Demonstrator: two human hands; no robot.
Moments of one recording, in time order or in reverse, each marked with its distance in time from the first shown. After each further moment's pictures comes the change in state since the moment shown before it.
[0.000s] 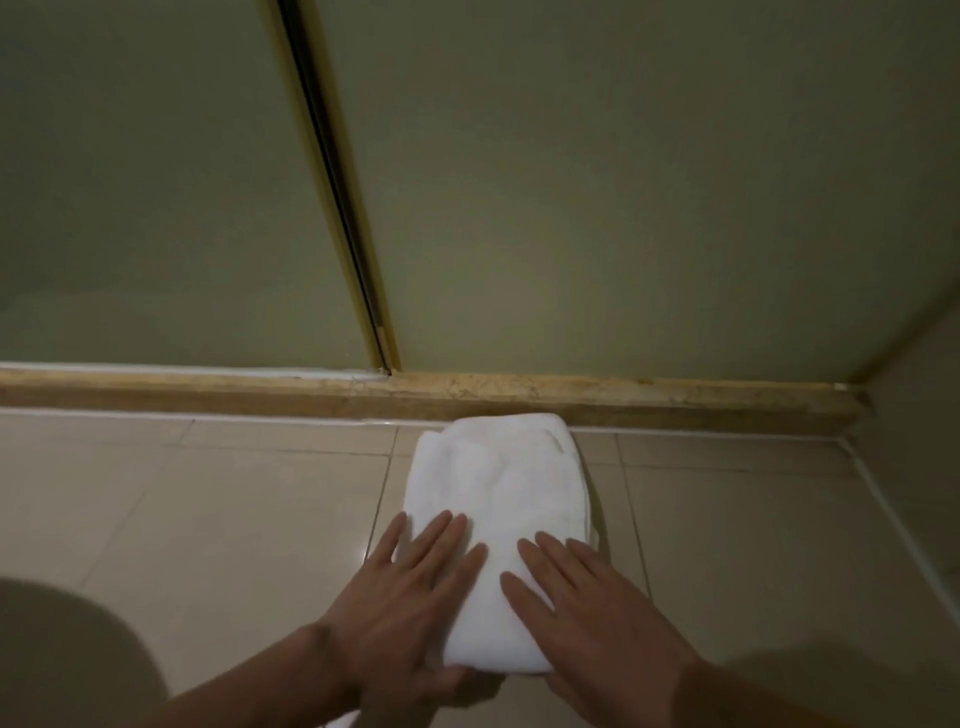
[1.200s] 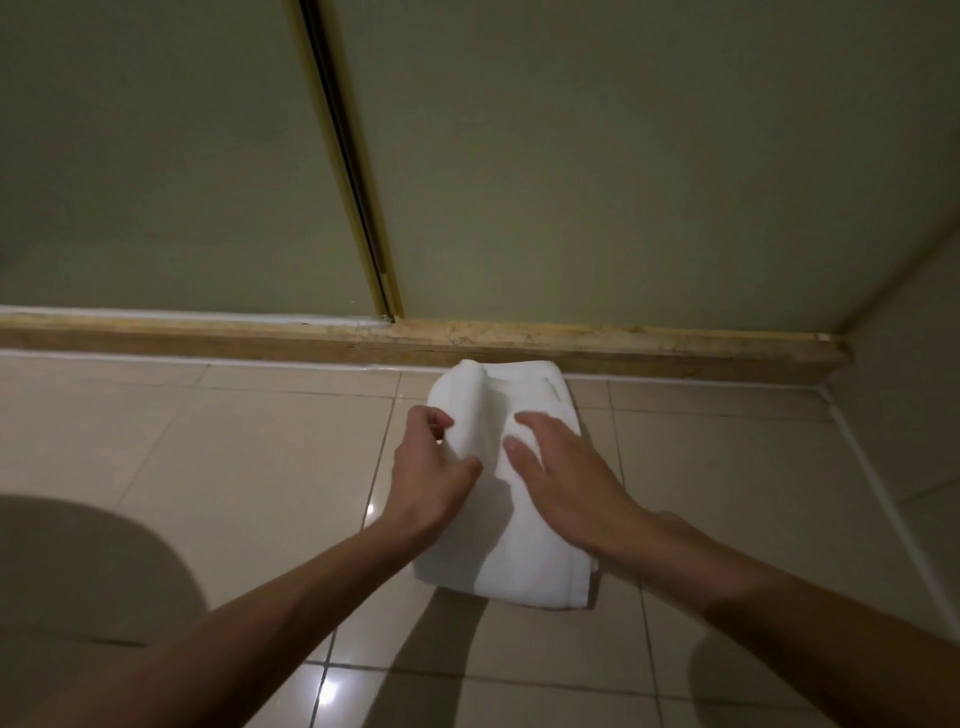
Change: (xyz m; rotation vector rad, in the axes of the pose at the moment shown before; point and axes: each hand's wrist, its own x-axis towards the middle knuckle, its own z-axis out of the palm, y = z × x) left_hand 0.042 0.028 -0.011 -1.195 0.509 -0.749; right_hand 0.032 0.009 0.004 0.830 0.180 0.467
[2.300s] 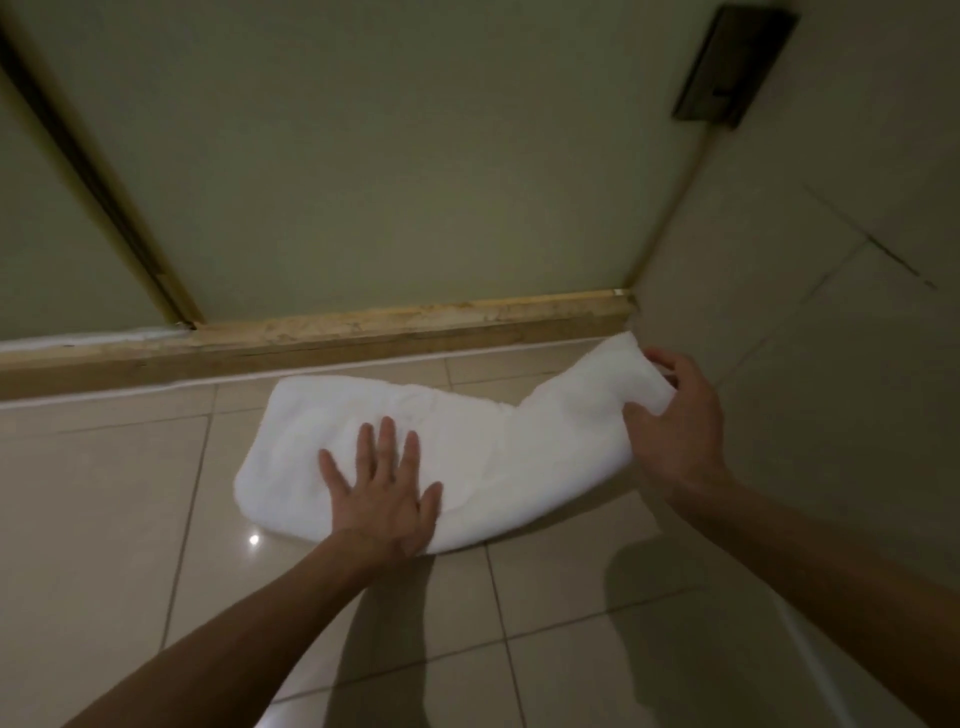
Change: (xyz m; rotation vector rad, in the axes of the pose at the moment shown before) left_hand -0.014 -0.019 0.118 1.051 -0.435 0.351; right_hand -0.094 0.099 -0.142 0.222 0.796 0.437
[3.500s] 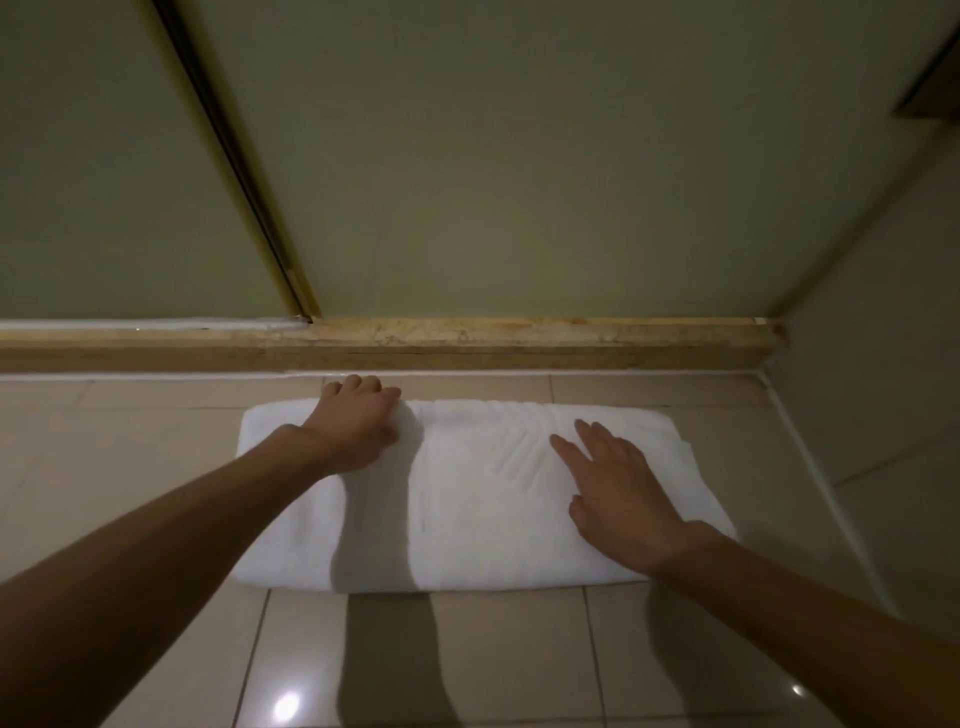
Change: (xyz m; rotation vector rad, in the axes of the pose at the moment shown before) left_hand 0.061 -0.147 -0.066 0.027 0.011 0.017; right_hand -0.008 0.018 0.135 -0.829 -0.771 -0.559
